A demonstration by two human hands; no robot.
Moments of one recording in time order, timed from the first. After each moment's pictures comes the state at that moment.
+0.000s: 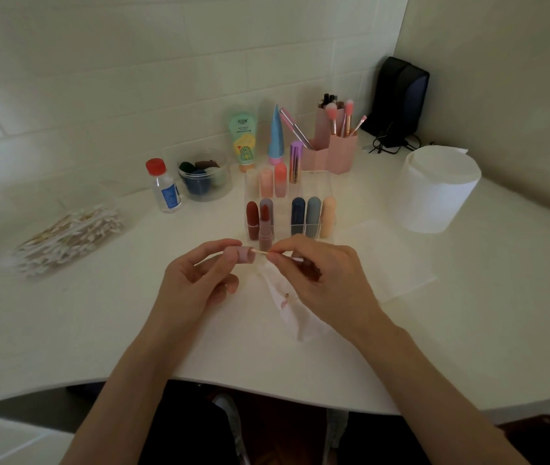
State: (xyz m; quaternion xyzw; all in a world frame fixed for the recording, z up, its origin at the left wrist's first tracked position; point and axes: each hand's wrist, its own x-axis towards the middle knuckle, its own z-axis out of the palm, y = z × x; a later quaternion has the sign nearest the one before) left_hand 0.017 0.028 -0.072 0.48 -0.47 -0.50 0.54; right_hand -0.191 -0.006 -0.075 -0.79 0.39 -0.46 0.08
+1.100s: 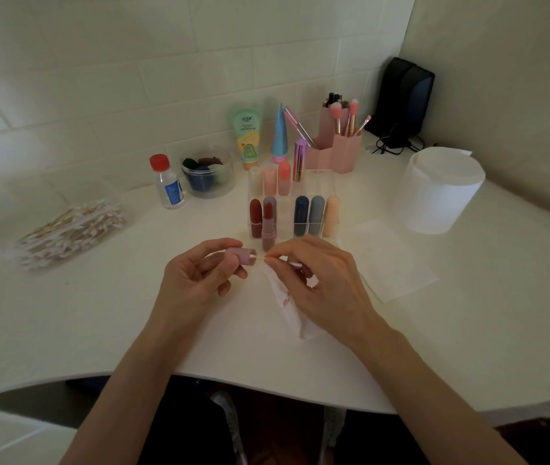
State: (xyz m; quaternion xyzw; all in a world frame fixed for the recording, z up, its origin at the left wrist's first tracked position) left_hand 0.019 0.027 -0.080 0.48 -0.51 -0.46 0.55; right_hand -0.184 -0.002 -0.080 -0.81 0.35 -0.47 0.06
